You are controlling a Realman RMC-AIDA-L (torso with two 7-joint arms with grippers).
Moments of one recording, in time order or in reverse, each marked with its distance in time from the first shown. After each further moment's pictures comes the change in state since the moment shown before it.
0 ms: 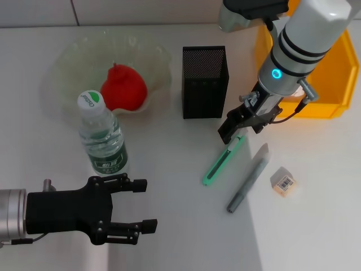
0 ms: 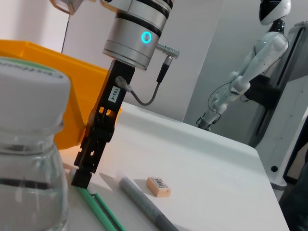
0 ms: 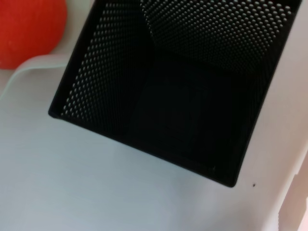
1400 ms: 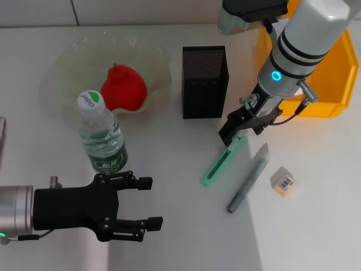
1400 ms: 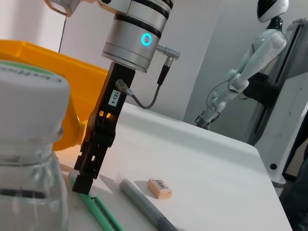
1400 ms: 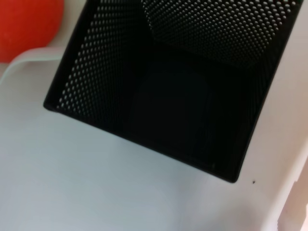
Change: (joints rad) left arm -0.024 -0.001 0.012 -0.022 -0.005 -0.023 0.007; right arm 0.003 0.000 -0.013 0.014 0.005 0.009 0.000
